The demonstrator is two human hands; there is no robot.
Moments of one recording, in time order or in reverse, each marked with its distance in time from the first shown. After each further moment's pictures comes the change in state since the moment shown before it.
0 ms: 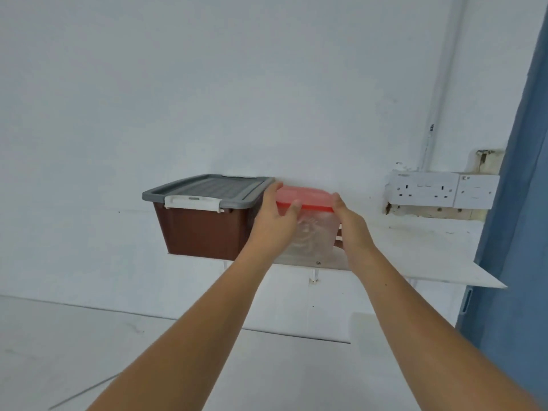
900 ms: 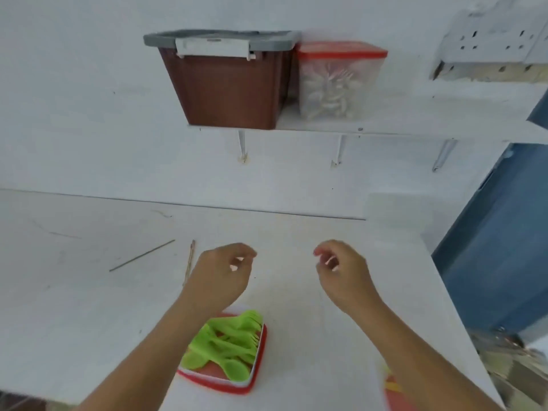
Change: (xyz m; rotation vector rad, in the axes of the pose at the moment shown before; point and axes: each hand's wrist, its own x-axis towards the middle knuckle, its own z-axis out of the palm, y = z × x) left_hand -0.237 -0.148 -0.132 0.551 -0.211 -0.309; right_hand -0.211 0.211 0.045 -0.558 -0.054 -0.086
